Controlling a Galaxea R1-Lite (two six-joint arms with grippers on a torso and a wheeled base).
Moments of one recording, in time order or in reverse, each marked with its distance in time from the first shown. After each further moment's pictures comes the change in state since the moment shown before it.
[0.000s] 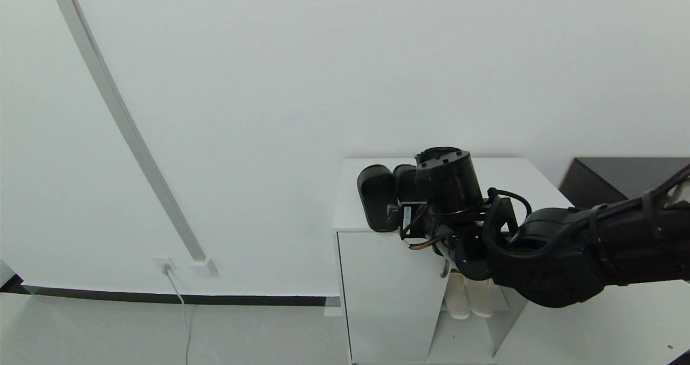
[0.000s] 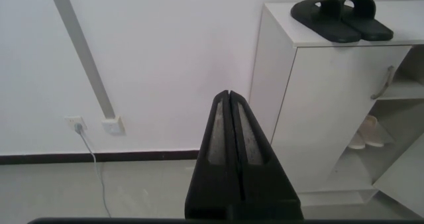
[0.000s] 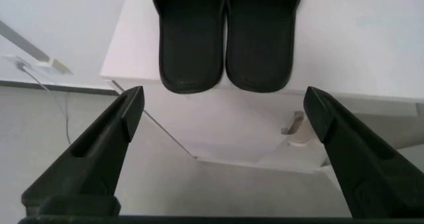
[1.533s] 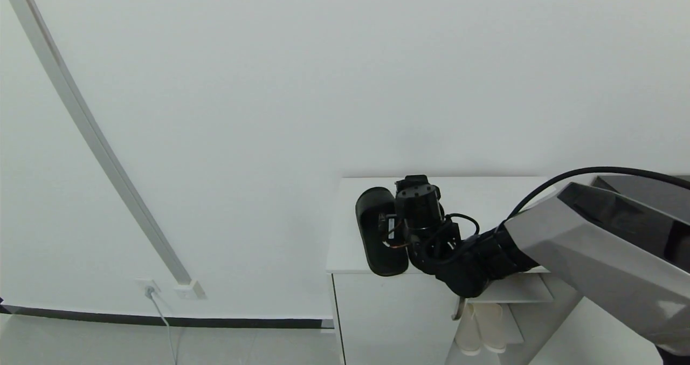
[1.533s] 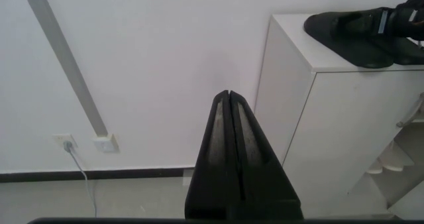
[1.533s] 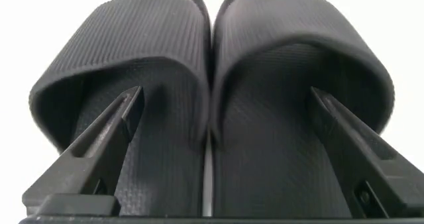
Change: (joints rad) left arm 0.000 0.000 0.000 0.000 0.001 -0.001; right arm -0.121 0.378 -0.161 -0.326 0.057 -0.139
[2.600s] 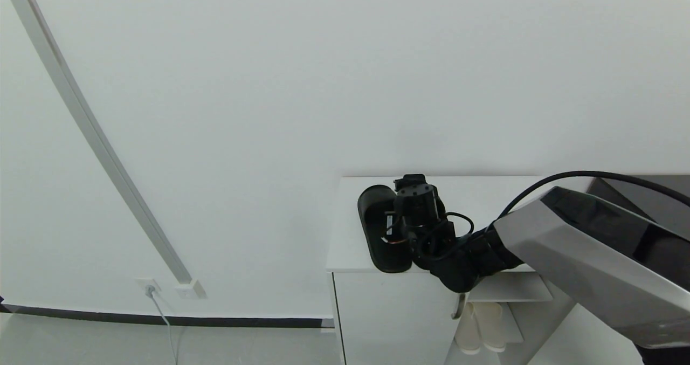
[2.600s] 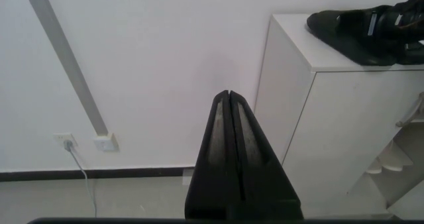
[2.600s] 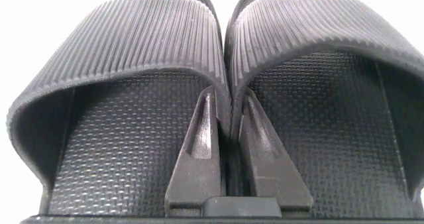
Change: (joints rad) left arm 0.000 0.000 0.000 0.000 0.002 -0.003; right arm -0.019 0.052 -0.066 -0.020 0.015 -0.009
